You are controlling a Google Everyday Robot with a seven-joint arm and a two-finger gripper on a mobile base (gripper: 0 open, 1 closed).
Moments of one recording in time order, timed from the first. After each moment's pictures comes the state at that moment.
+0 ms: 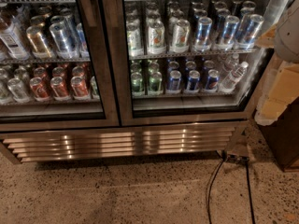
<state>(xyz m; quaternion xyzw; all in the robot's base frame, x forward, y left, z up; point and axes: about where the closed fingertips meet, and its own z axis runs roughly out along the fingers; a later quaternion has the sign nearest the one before) 0.438 -0.217 0.976 -0.60 0.78 -0.03 0.16</state>
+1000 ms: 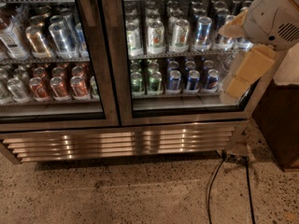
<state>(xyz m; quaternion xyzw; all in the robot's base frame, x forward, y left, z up) 0.473 -0.155 0.986 -0.63 0.73 0.08 0.24</state>
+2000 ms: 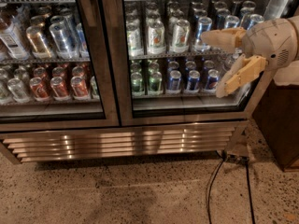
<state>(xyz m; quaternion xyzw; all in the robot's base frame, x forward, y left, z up) 0.494 -0.133 0.984 -0.57 0.57 0.38 0.44</state>
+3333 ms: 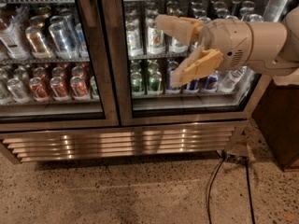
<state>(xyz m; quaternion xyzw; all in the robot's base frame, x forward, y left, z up) 0.467 -0.034 1.037 -0.52 0.45 0.51 0.52</state>
